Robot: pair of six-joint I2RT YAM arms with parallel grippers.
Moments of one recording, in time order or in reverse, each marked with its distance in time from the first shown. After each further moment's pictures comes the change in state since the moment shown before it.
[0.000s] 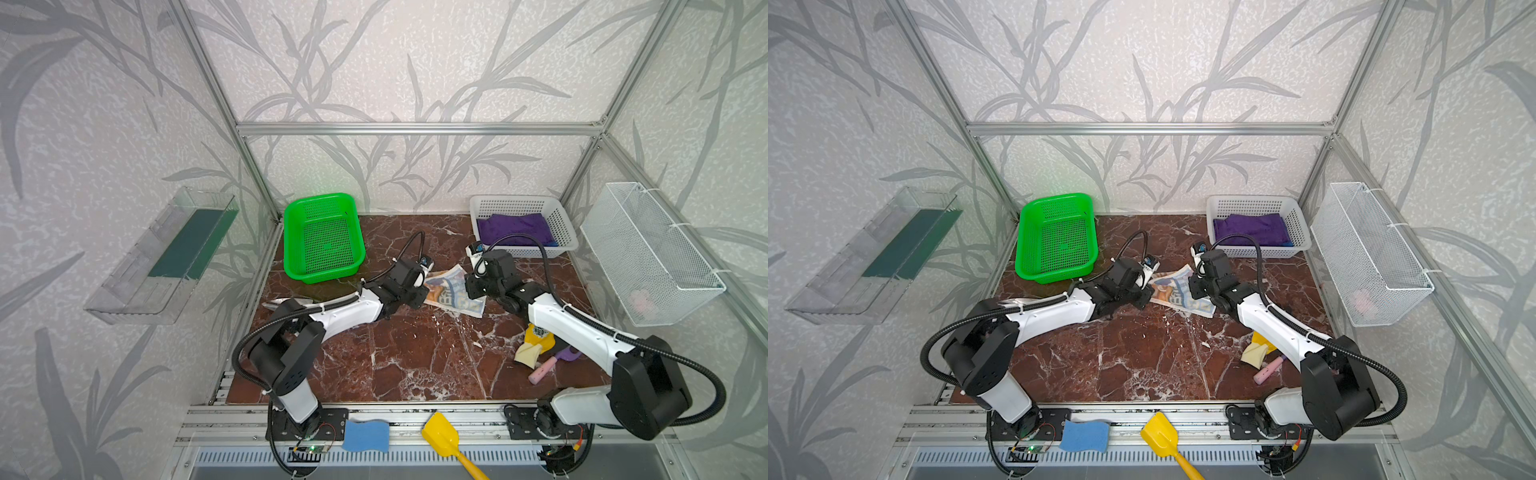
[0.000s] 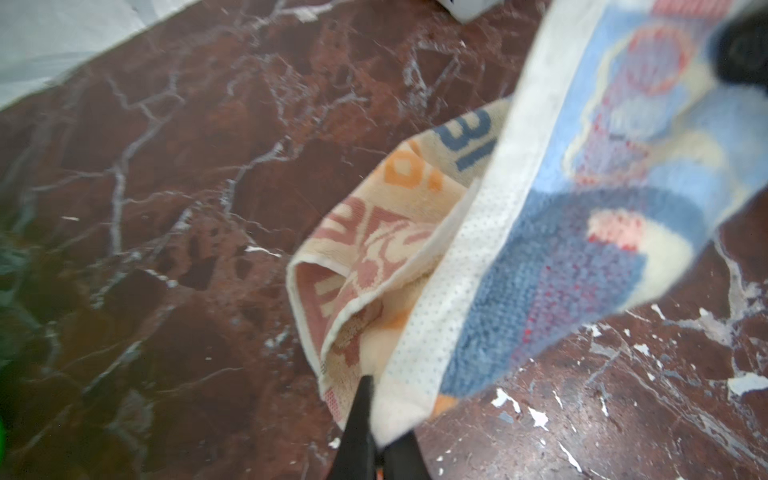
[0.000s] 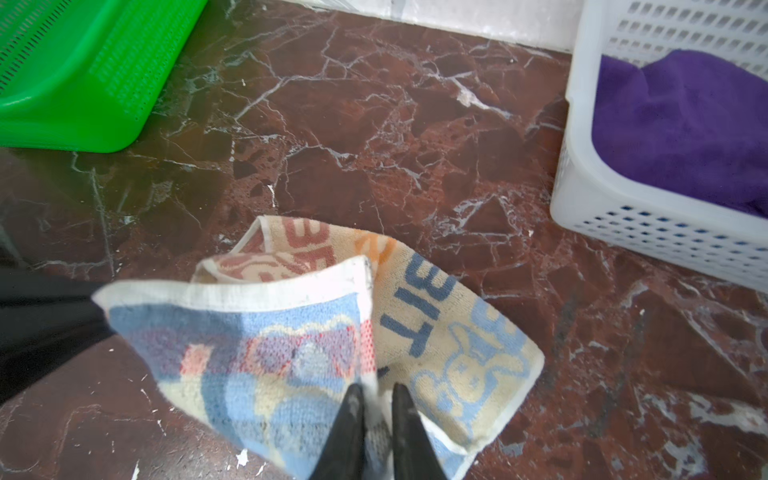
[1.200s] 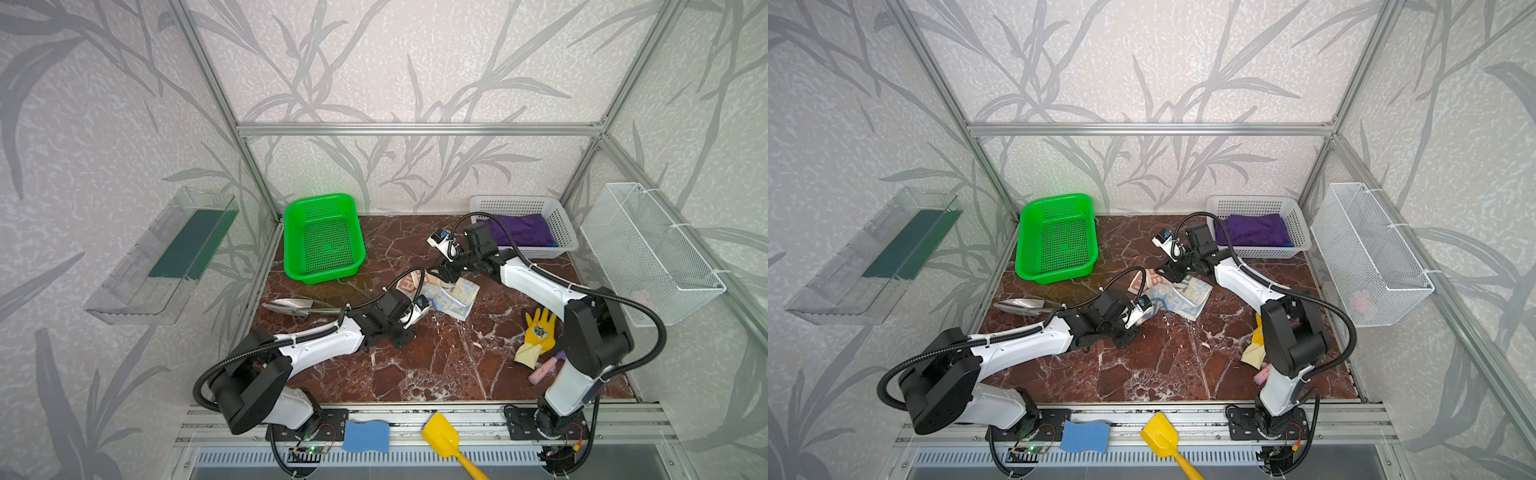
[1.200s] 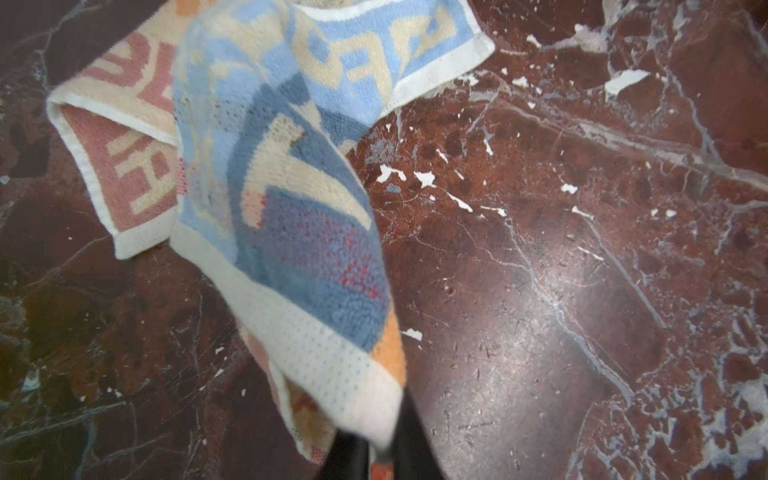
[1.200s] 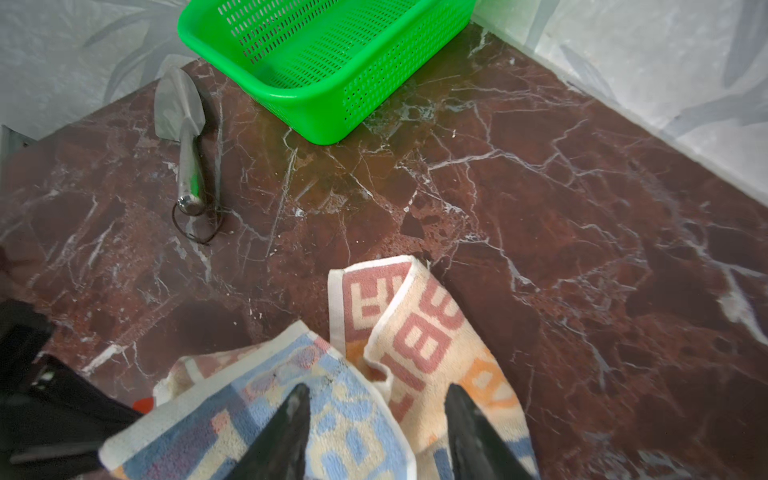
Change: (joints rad) left arm -0.108 -0.214 -0.311 -0.119 0.141 0.126; right arm -0.024 0.430 0.454 -0.123 -0.555 -0.379
